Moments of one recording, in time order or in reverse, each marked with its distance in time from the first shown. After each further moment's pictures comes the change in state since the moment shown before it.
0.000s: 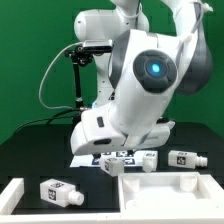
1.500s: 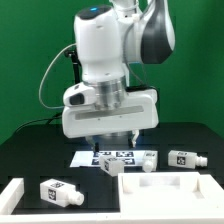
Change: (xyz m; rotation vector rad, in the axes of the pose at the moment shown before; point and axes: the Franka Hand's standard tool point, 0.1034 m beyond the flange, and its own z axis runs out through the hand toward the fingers) arm -0.007 -0.008 -0.012 0.141 0.739 -0.003
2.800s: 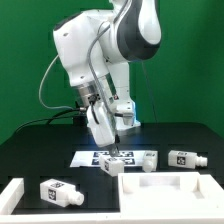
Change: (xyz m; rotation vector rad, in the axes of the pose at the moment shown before) arm -0.015 0.003 0.000 0.318 -0.072 1.754
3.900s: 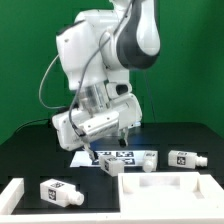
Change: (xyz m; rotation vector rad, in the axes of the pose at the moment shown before) arm 0.012 0.007 -0.007 0.047 0.007 1.025
